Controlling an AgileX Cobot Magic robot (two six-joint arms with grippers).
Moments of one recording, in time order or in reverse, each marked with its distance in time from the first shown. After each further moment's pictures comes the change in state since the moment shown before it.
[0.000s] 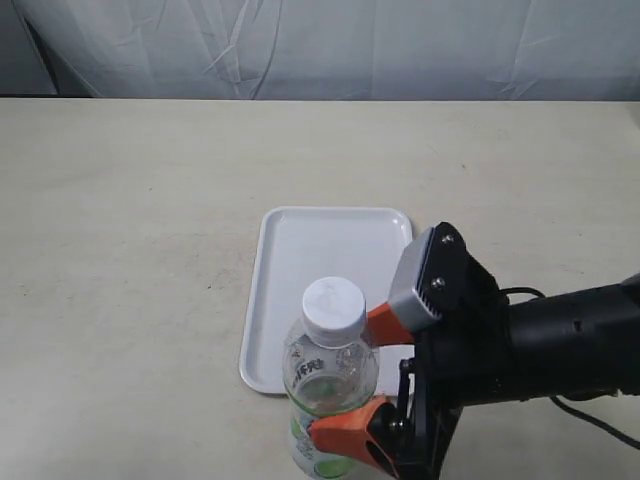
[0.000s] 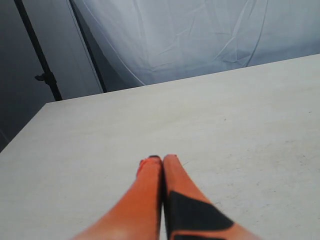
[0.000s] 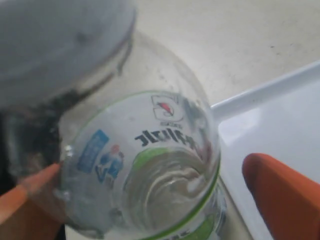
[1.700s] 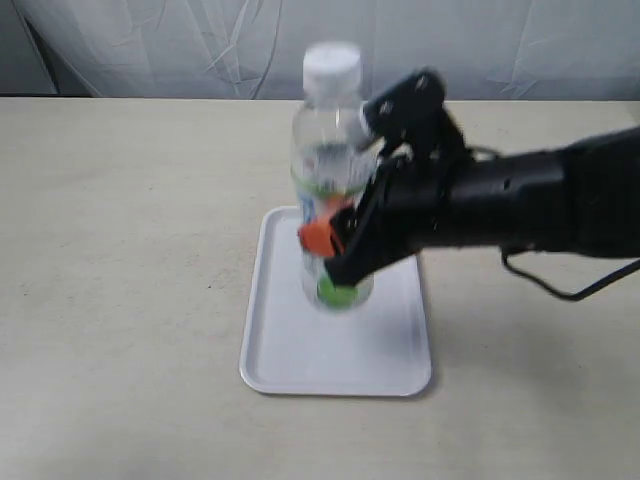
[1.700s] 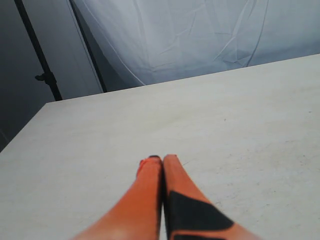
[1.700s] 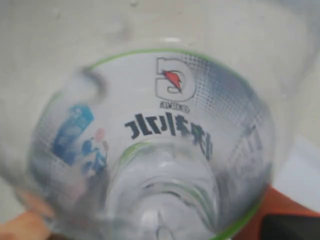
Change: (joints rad) left arm 0.000 0.000 0.000 0.000 0.000 0.000; right arm 0.008 0.092 -0.333 0.002 -0.317 0.204
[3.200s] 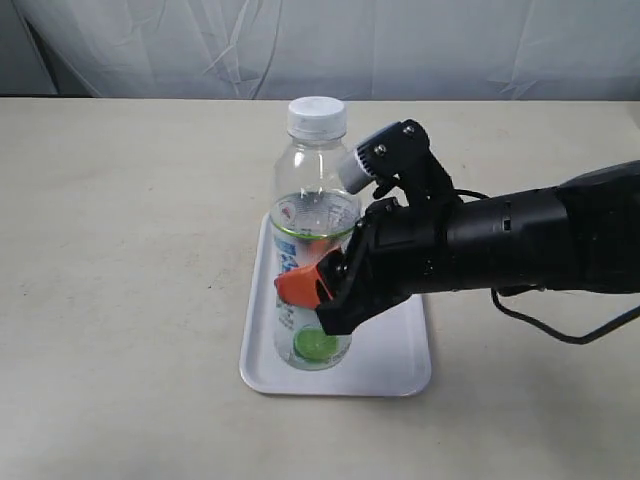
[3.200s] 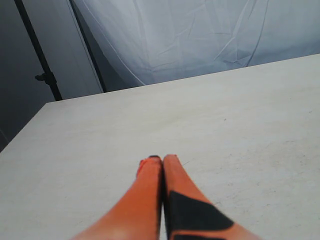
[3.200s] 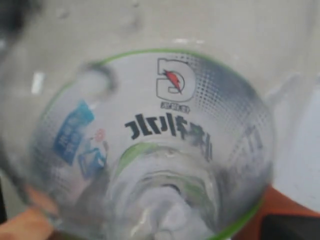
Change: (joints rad) left arm 0.000 0.000 0.000 0.000 0.000 0.000; right arm 0.031 -0.009 0.072 -0.010 0.139 0.076
